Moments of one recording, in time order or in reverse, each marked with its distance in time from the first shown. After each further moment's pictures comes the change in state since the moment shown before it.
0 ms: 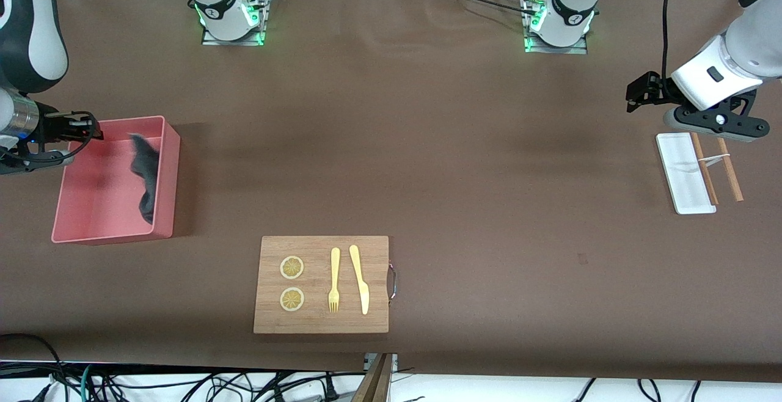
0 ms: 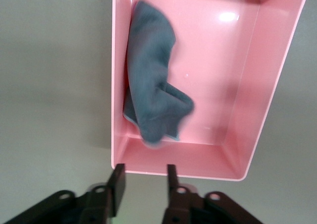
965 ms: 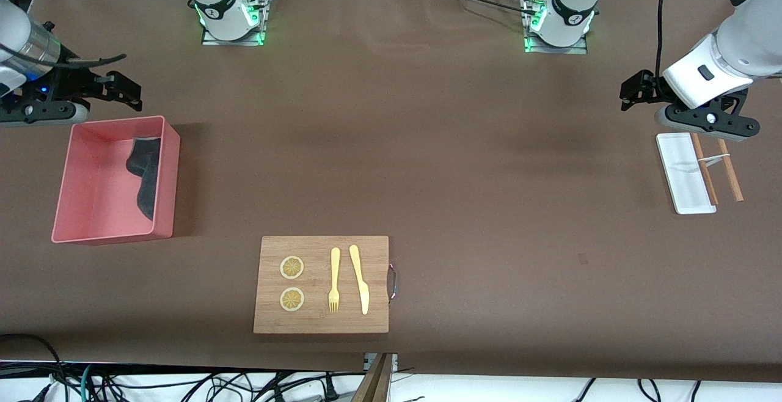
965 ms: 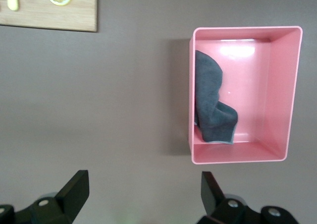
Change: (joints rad) left arm 0.000 0.000 -0.012 0.000 0.000 -0.004 0.000; right arm 0.104 -0.202 0.171 0.107 0.082 -0.159 0.367
